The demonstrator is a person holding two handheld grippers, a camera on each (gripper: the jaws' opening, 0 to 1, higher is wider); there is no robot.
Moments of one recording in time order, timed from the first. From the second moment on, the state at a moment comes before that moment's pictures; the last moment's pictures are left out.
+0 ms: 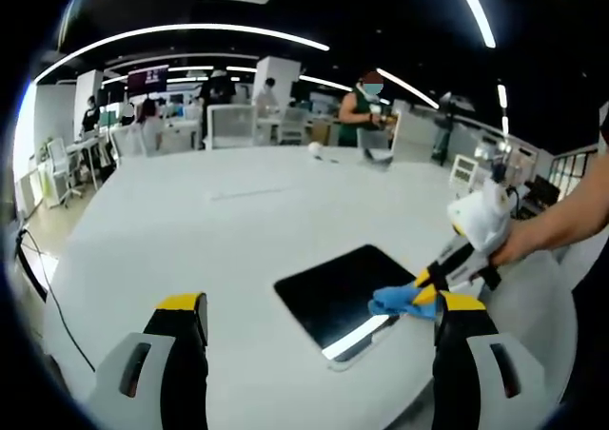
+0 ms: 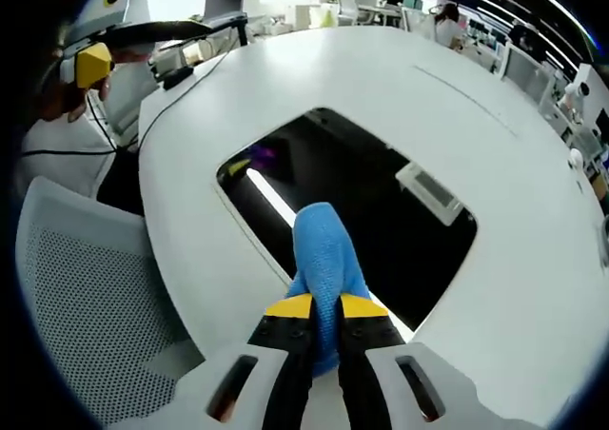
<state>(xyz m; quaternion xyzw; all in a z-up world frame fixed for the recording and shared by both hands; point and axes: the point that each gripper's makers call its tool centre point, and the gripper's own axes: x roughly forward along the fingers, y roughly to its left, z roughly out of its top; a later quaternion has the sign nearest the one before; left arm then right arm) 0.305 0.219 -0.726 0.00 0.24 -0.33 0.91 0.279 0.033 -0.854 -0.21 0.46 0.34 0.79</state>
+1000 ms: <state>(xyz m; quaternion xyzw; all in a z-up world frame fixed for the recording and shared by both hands) 0.302 0.221 -0.724 0.00 0.24 -0.33 0.91 0.275 0.031 -0.853 -0.22 0.46 0.36 0.78</state>
